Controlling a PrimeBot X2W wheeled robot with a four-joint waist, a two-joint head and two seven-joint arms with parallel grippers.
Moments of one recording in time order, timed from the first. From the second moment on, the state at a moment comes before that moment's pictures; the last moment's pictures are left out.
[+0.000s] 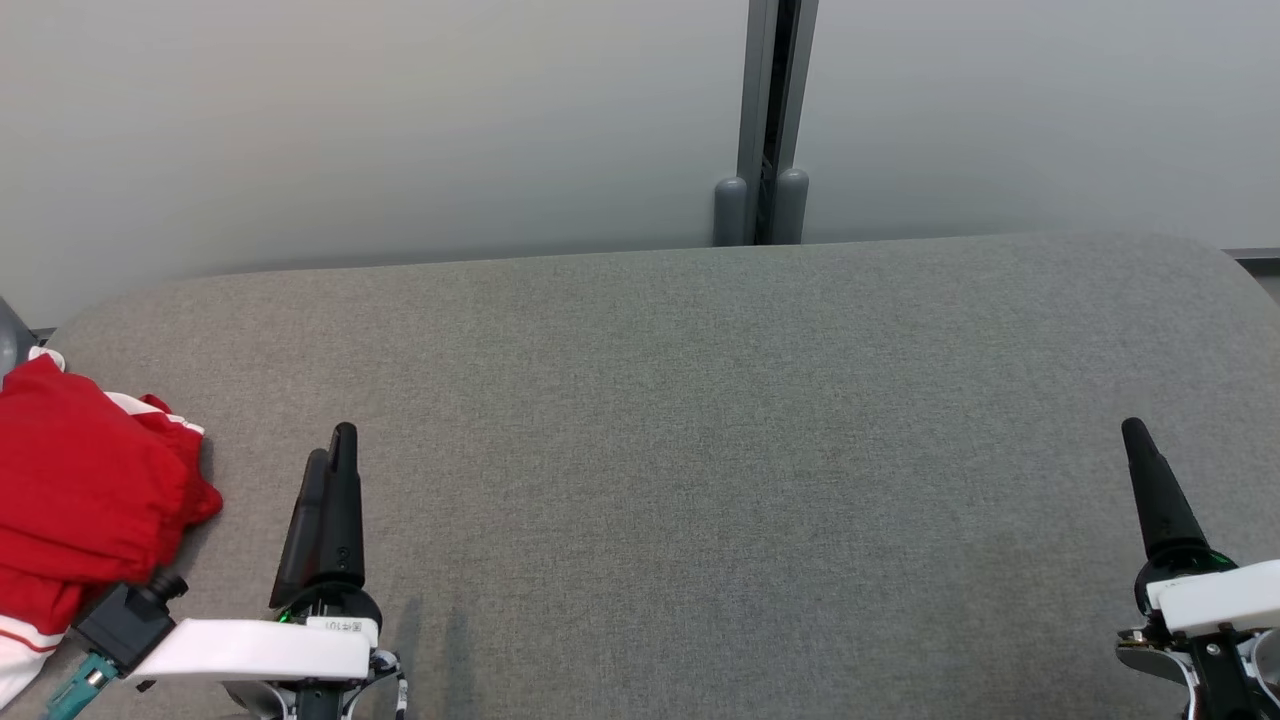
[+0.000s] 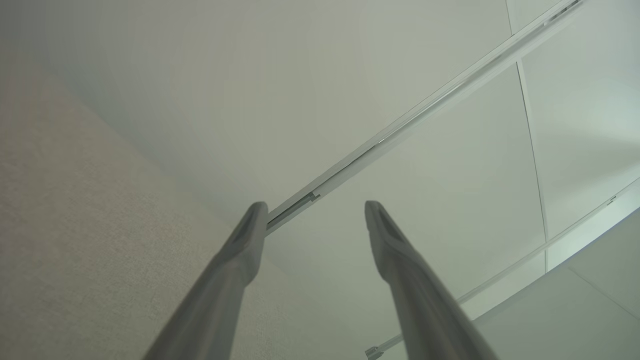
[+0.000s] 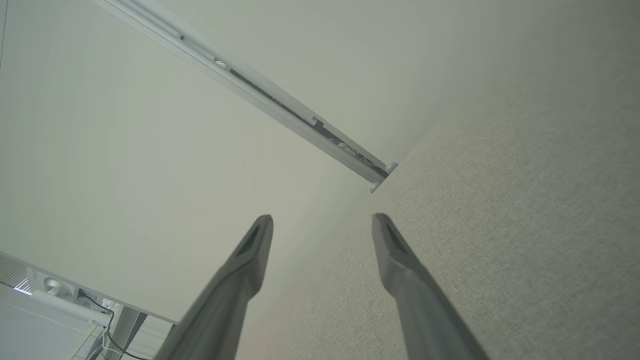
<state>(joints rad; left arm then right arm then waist) -0.02 0.07 -0.10 0.06 -1.12 -0.13 -0.17 -0.07 -0.08 -0.13 0.12 1.07 0.13 0.08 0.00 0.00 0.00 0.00</state>
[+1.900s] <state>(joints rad) -0.09 0.16 -0.16 0.18 -0.42 0.01 -0.18 -0.14 -0.08 0.03 0.26 0.29 0.13 -0.16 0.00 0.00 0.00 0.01</state>
